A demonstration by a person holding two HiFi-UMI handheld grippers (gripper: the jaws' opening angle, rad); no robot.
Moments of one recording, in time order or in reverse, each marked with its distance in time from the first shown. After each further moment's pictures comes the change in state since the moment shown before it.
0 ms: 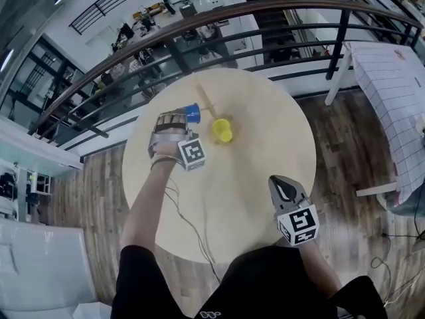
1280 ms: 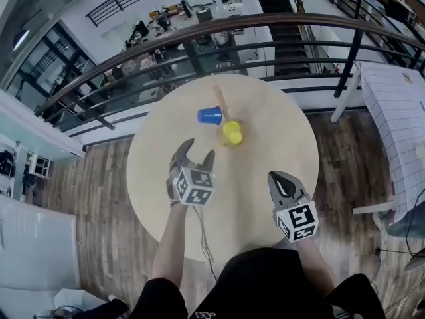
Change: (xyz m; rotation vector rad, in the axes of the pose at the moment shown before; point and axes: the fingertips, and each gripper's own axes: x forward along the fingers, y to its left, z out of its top) left arm -0.137 -0.029 0.011 -1.282 -0.349 -0.243; right arm 0.013 0.021 0.033 -0.077 -0.055 0.059
